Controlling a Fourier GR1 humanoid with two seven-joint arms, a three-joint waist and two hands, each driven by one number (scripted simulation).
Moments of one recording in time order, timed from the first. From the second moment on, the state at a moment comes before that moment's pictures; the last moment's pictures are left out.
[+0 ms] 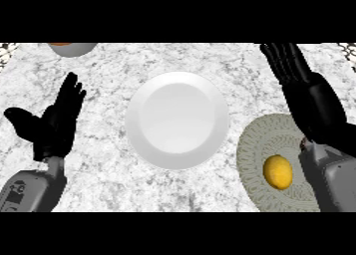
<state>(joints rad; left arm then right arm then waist) -0.23 0.30 -0.14 -1.55 0.23 0.36 0.18 -0.42 -0.24 0.10 -1.70 -0.11 0.05 -0.03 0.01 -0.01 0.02</state>
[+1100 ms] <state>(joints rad) -0.07 0.30 -0.23 -1.46 0.15 0.34 0.20 -0.13 -0.62 -0.10 -1.31 -0.18 0.64 -0.56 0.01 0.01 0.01</state>
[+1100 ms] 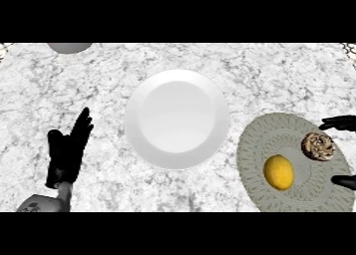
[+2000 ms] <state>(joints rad) -0.07 0.28 -0.23 -1.44 0.12 0.32 0.20 -0.31 -0.95 0.19 -1.16 0.40 0.41 -0.80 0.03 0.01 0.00</state>
